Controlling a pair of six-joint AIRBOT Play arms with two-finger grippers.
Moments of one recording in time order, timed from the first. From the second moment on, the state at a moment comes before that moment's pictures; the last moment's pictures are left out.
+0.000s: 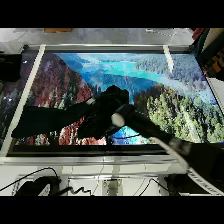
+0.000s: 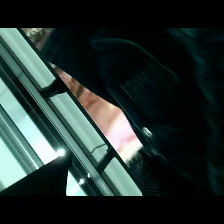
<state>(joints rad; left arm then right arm) -0.08 -0.75 1.39 1.61 -0.88 -1.44 0.88 -1.52 1.34 -1.32 0.95 1.48</state>
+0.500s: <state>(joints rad) 0.04 -0.75 1.39 1.69 -0.91 -1.48 0.96 -1.79 1.49 -1.42 0.82 1.50</state>
